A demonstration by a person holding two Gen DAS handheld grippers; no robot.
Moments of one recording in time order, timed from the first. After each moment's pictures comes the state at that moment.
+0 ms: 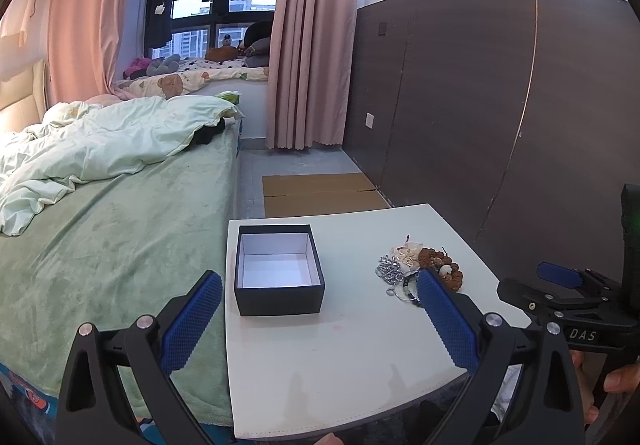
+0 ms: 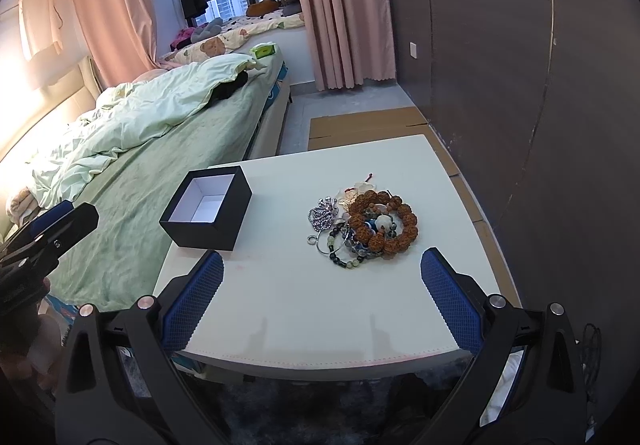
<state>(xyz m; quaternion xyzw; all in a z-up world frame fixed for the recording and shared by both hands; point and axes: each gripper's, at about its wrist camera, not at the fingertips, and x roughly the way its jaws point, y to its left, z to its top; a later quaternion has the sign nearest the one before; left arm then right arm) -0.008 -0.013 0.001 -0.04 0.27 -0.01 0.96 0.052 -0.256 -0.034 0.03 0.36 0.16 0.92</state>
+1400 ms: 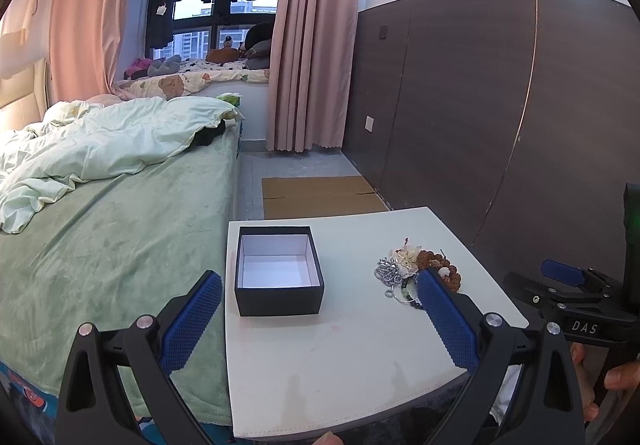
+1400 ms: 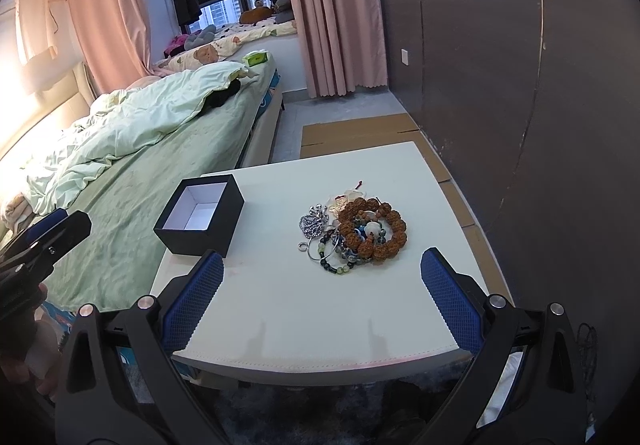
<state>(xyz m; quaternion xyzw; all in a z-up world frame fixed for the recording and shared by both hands) -0.012 -0.007 -0.001 -0.05 0.27 -0.01 0.96 0.047 -0.262 -0.029 0.03 0.34 0.14 0.93</state>
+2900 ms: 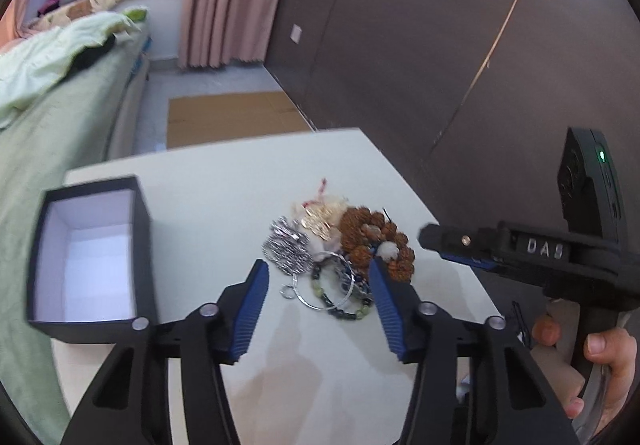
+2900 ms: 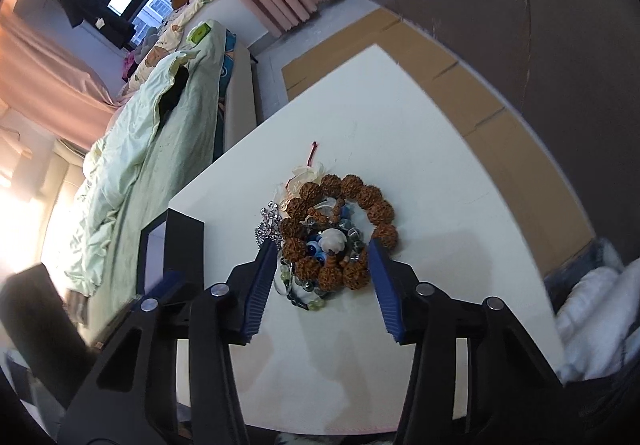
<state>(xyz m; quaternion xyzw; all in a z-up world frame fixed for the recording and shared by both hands) 0.149 -0.096 -0.094 -0.08 0.42 -0.17 0.89 0.190 -0.322 -0.111 0.24 0.50 0.14 0.82</state>
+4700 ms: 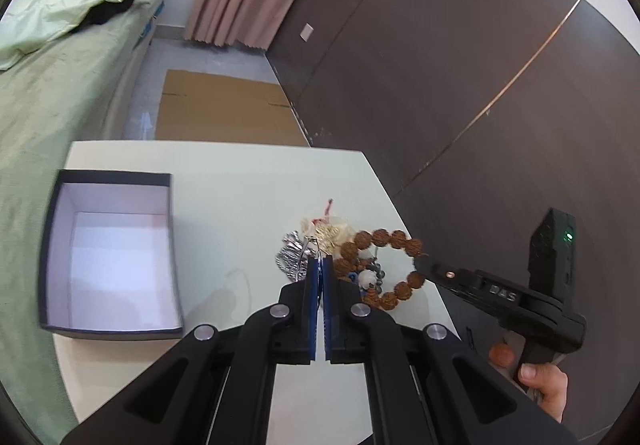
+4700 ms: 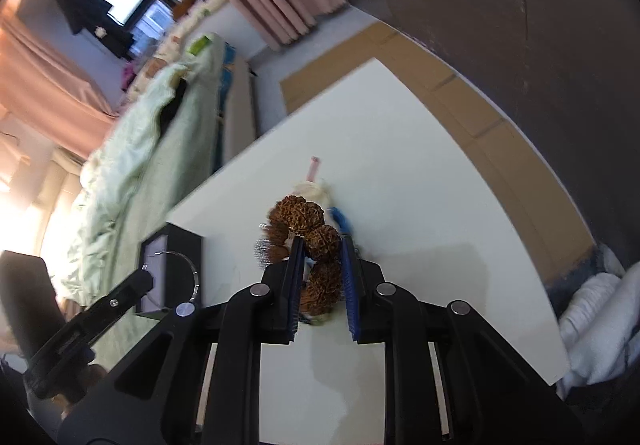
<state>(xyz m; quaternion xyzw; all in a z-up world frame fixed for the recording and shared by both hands) 0.160 -0.027 -0.074 -0.19 0.42 -0.19 0.87 0.177 -0.324 -0.097 0.23 0.46 0.13 0.84</state>
